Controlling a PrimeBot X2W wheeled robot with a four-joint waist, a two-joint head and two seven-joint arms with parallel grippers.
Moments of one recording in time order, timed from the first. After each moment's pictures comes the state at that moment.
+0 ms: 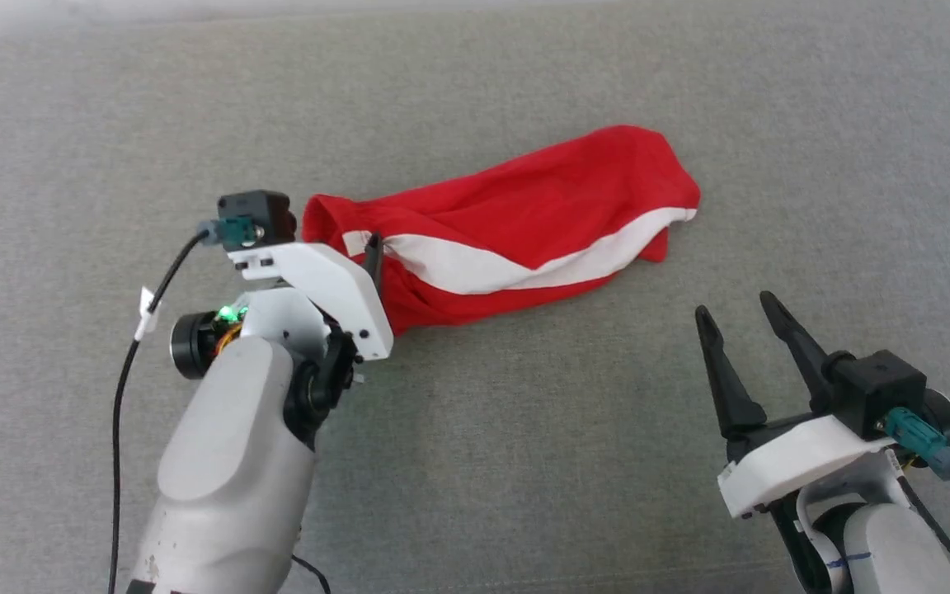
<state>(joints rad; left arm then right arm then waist) -0.58 0.11 -0.25 0.45 -0.48 0.18 0.31 -0.10 -0.05 0.08 0.00 0.12 0.13 -0.04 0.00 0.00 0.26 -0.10</state>
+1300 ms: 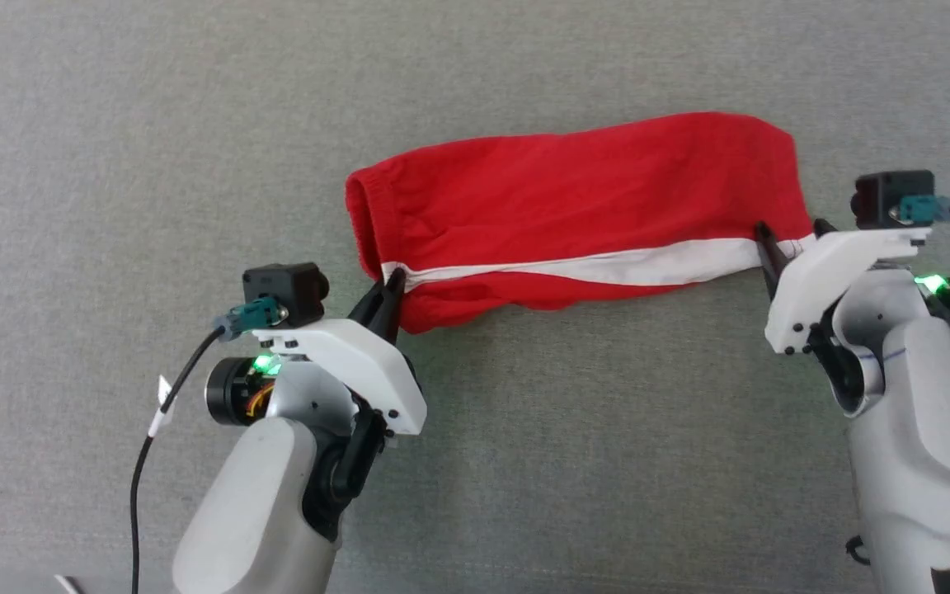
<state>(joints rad) -0.38 0.12 -0.31 0.17 -0.51 0.13 0.21 -0.57 -0.05 -0.15 0.54 0.05 0.13 0.28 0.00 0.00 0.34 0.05</state>
